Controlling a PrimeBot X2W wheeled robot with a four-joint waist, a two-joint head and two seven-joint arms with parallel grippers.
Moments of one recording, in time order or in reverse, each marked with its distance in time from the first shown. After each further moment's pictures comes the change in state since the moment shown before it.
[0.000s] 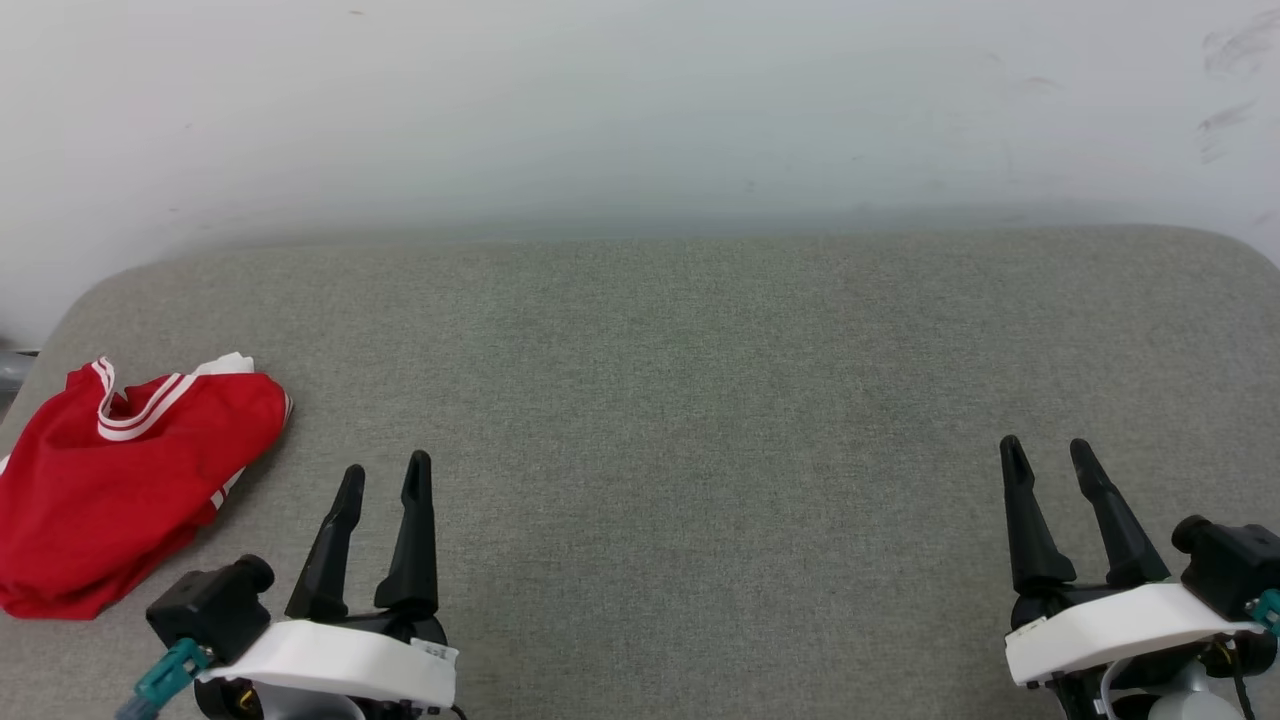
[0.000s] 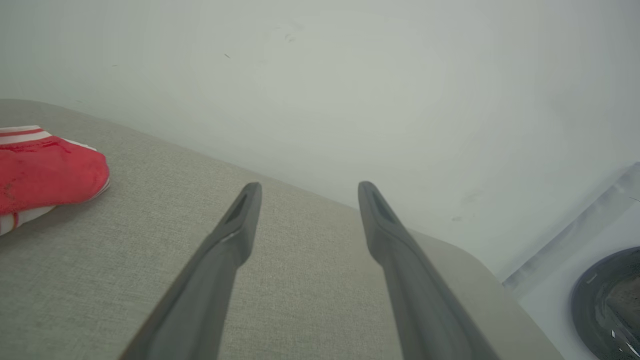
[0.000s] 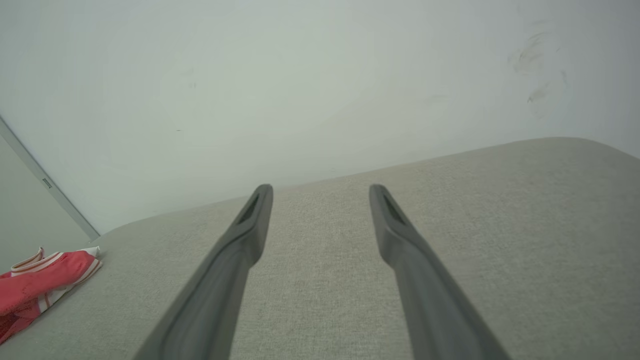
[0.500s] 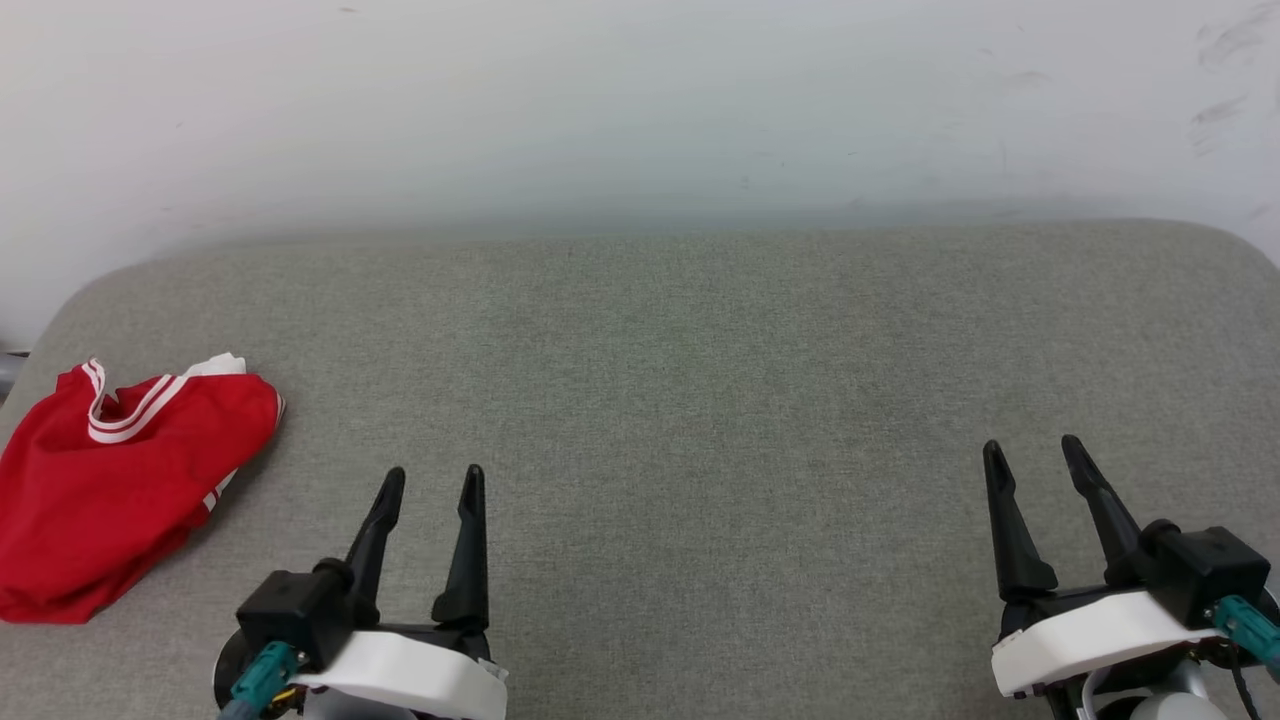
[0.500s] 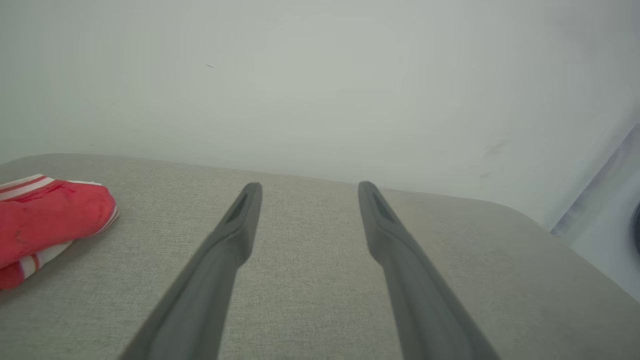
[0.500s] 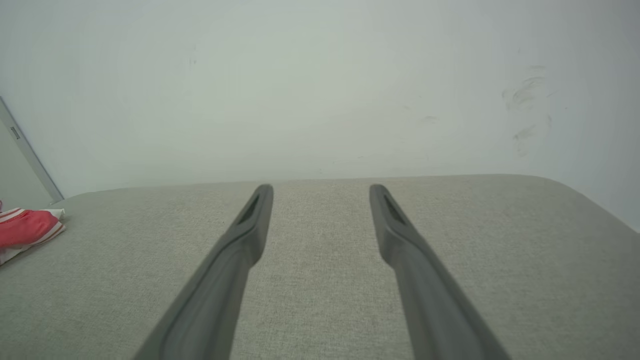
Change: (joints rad) left arm 0.001 0.077 -0.158 -0.022 0.192 0.141 -0.039; right arm 0.005 0.000 0.012 -0.006 -0.196 0.000 -0.042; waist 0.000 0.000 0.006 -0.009
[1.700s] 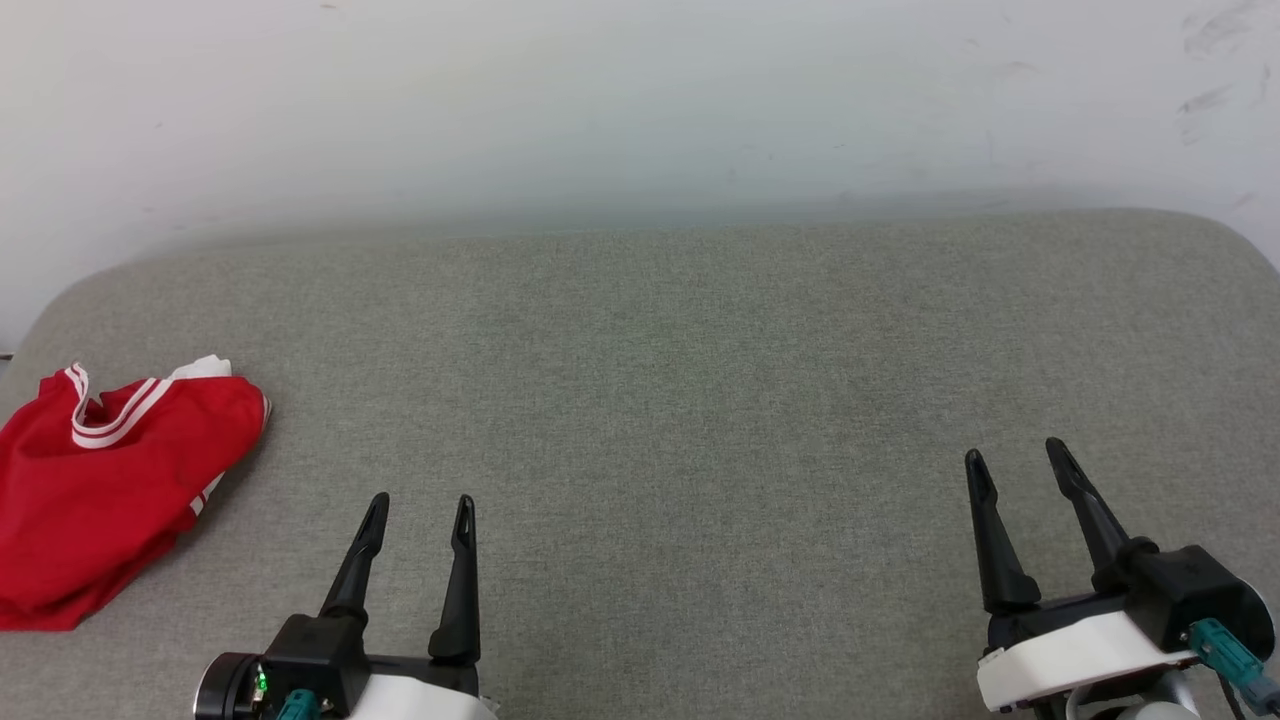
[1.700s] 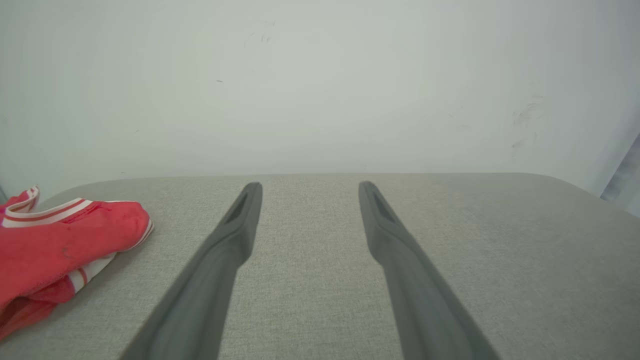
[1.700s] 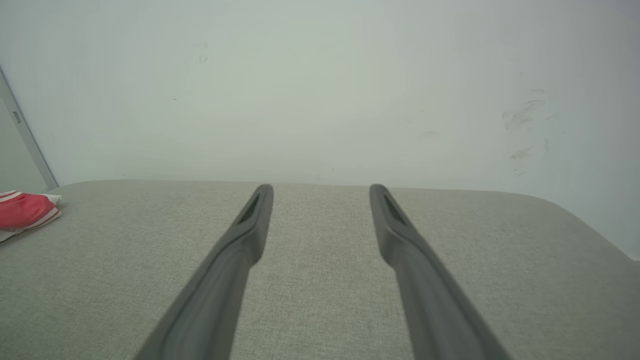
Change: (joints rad) left arm 0.056 -0.057 0.064 0.030 0.236 -0.043 -0.075; right arm 0.013 0.000 0.028 0.006 -0.082 0.000 -0.076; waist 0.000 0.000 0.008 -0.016
